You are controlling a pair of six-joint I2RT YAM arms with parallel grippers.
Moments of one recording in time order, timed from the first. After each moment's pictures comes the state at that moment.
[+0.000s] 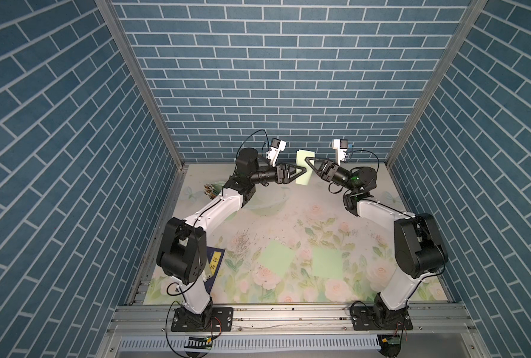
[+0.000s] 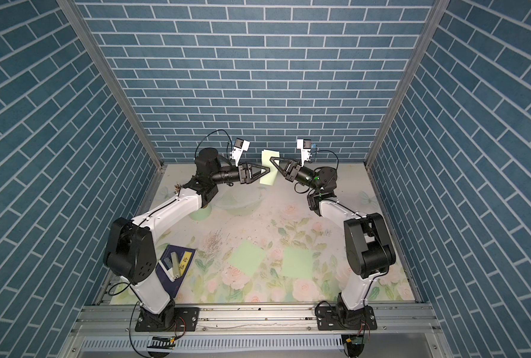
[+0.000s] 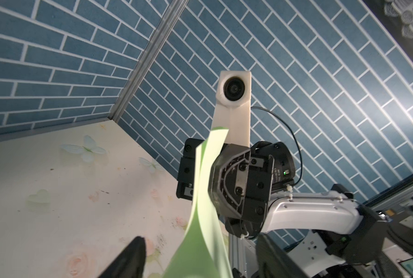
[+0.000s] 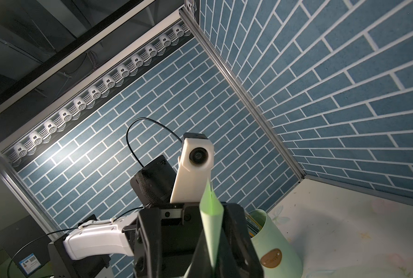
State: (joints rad) left arm -0.45 1.75 1.40 0.36 0.93 -0.69; right arm 0.35 1.76 1.14 1.17 -0.89 1.11
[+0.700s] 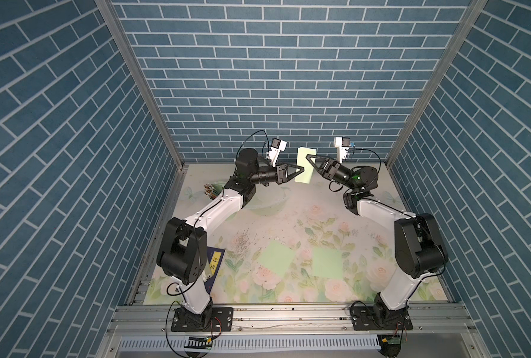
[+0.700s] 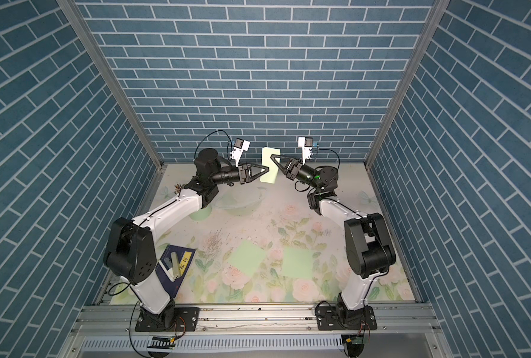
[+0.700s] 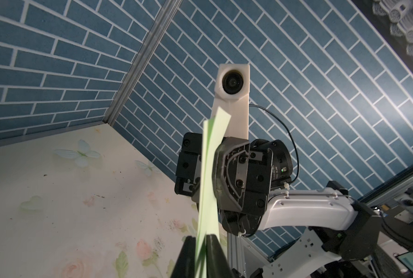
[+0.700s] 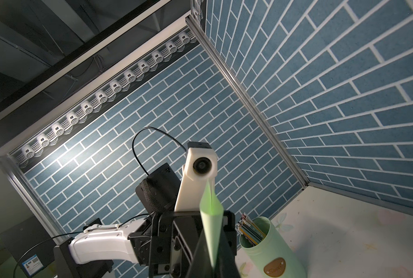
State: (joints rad) left arm -0.45 1.75 1.39 0.39 0.93 -0.70; right arm 0.35 1.76 1.15 1.20 -0.89 1.13
